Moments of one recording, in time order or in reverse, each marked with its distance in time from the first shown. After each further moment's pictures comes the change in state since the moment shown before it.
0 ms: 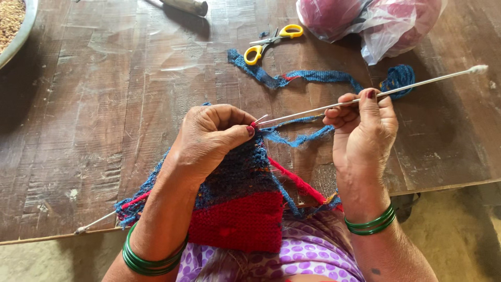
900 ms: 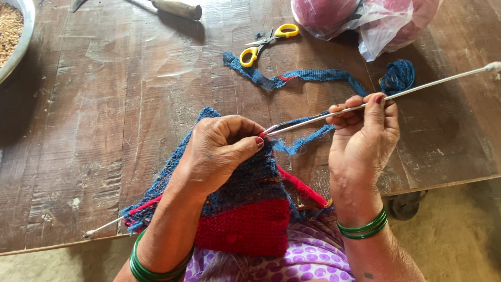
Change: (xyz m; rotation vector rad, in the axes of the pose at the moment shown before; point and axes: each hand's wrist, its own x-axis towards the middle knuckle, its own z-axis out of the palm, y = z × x) left_hand -0.005 0.013 0.018 0.120 -0.048 -0.009; right_hand -0.009 0.003 0.006 0.094 0.101 -0.116
